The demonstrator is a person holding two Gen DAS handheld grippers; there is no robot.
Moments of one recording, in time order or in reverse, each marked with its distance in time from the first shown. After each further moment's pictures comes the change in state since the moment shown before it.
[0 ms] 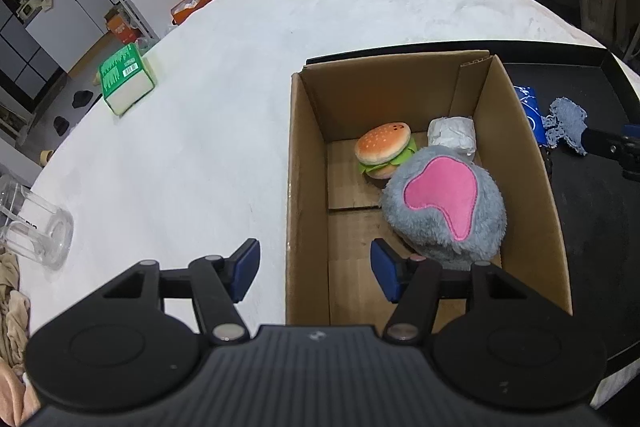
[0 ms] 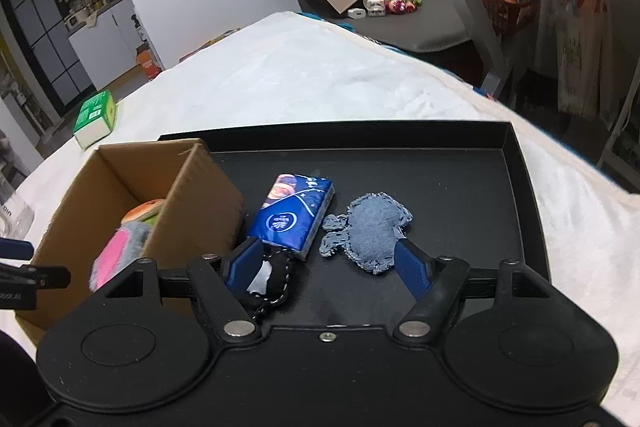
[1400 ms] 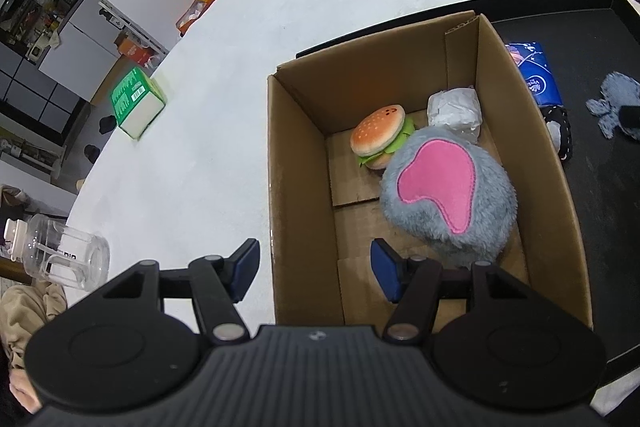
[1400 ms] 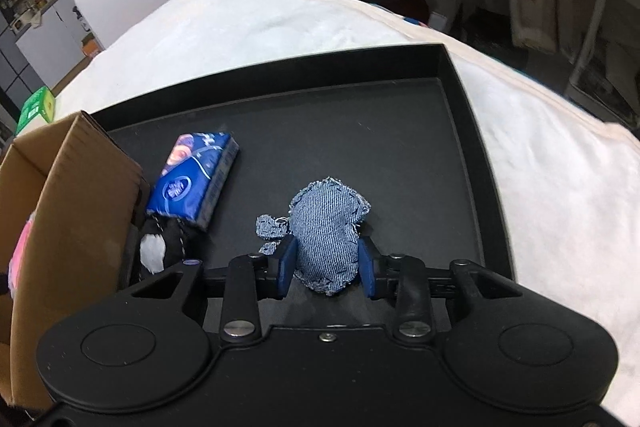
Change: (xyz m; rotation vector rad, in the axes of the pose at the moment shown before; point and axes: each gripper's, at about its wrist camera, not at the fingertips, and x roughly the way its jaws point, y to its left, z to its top) left arm 0.011 -0.038 0.008 0.147 0.049 0.147; right arm 0.028 -0.045 -0.017 0.117 0.126 -0.114
